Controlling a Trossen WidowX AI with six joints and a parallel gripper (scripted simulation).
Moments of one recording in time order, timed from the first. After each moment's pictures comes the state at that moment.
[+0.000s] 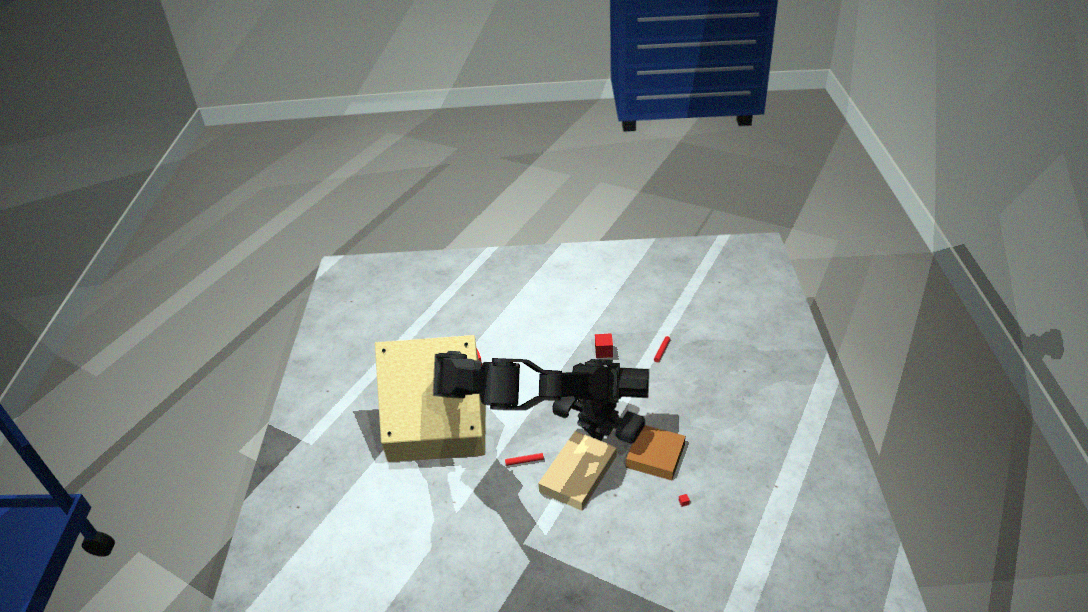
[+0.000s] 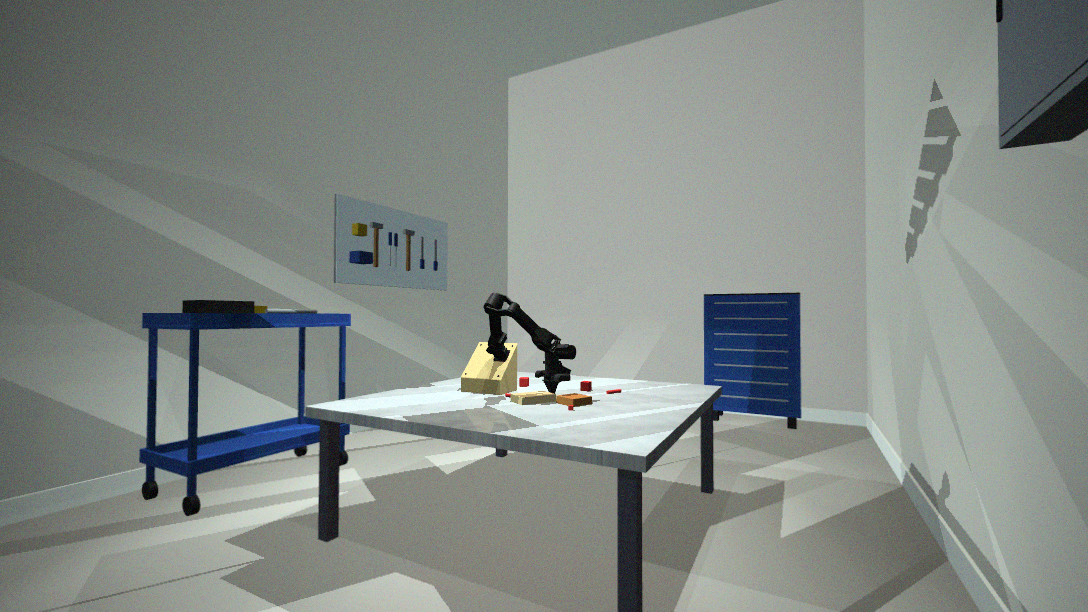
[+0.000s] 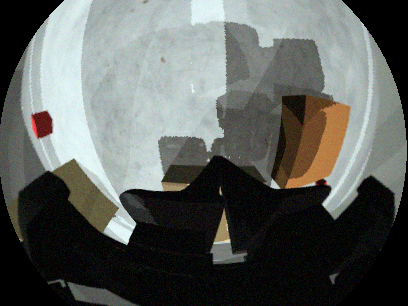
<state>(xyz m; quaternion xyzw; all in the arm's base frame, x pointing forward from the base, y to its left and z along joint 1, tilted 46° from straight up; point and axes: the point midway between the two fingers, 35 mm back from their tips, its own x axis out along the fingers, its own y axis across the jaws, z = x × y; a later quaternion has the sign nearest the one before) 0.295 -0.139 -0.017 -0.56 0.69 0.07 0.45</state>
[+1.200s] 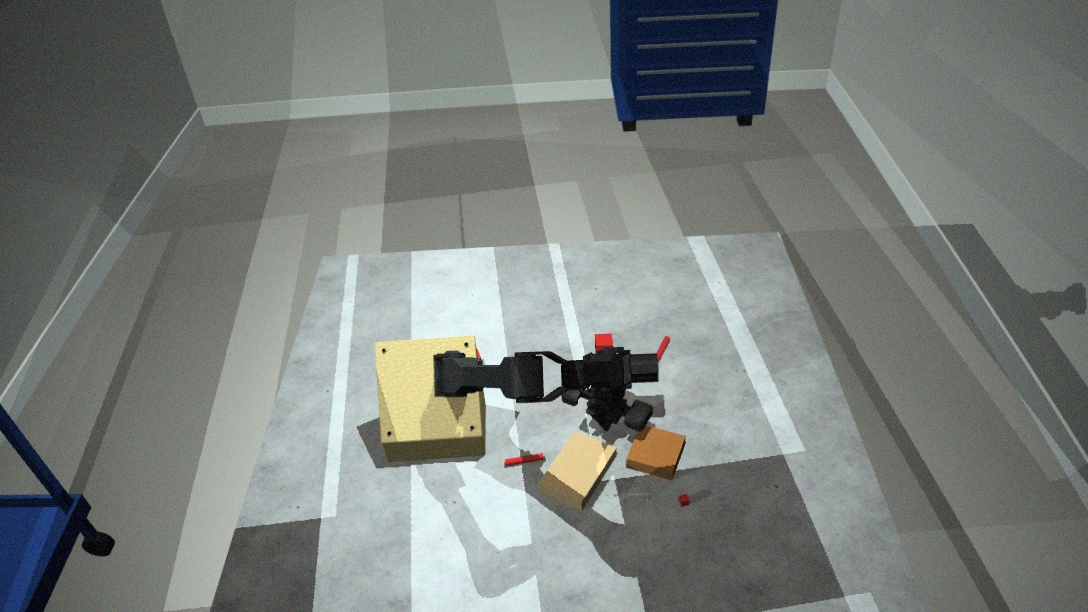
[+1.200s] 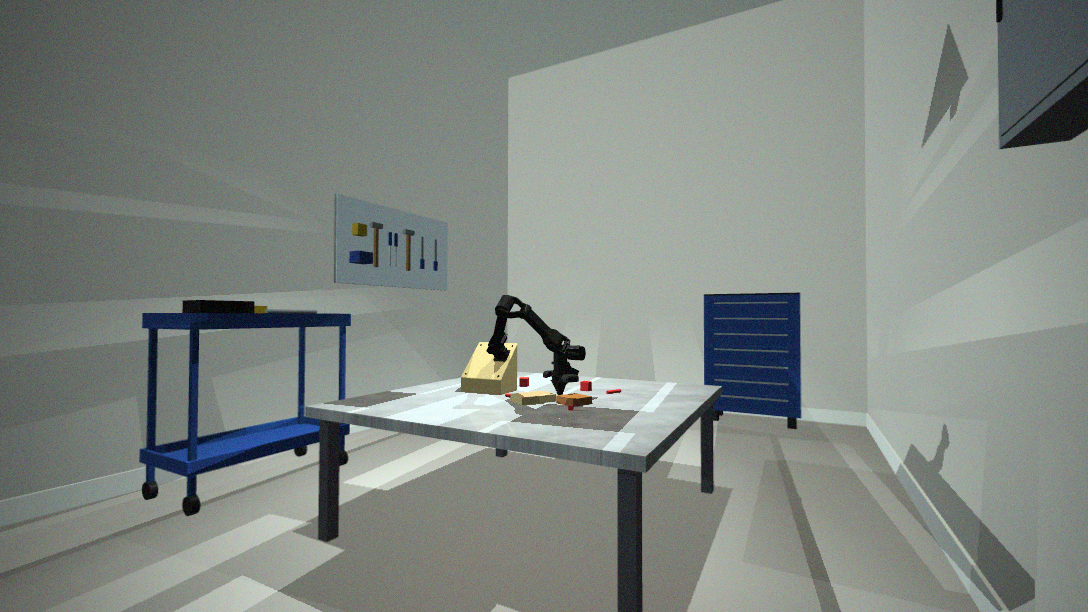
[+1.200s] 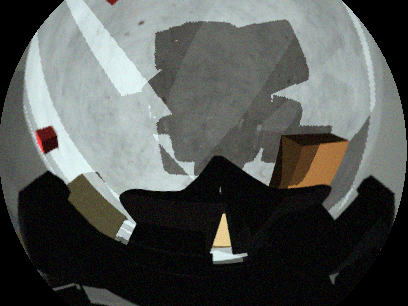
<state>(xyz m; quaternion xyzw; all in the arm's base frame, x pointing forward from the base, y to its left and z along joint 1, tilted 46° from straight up) 0.316 -0.118 -0.043 -0.56 0.70 0.07 0.44</state>
